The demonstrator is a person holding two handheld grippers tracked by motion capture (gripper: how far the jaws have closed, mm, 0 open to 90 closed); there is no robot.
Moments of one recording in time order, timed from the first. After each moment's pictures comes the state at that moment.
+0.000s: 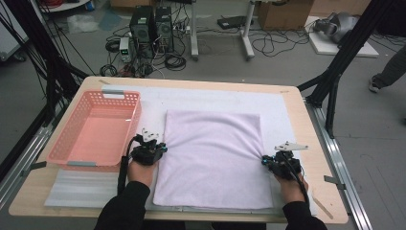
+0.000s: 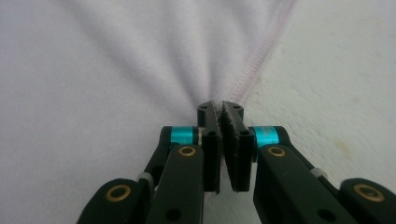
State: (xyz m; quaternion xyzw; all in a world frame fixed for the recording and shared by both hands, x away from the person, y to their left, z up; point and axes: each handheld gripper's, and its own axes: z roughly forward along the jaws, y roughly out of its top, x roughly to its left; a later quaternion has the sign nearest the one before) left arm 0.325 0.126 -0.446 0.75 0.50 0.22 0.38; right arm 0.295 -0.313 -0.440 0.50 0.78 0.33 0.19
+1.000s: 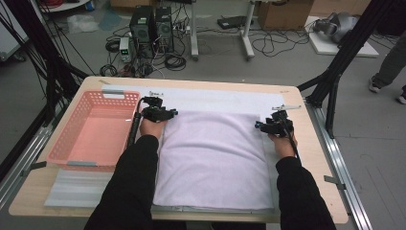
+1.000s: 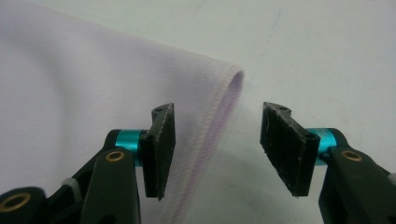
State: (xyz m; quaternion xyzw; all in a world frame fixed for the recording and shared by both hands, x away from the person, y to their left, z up) left arm 0.480 0.123 -0.441 0.72 0.53 0.19 0.40; right arm 0.441 -0.325 -0.439 0.50 0.76 0.36 0.20
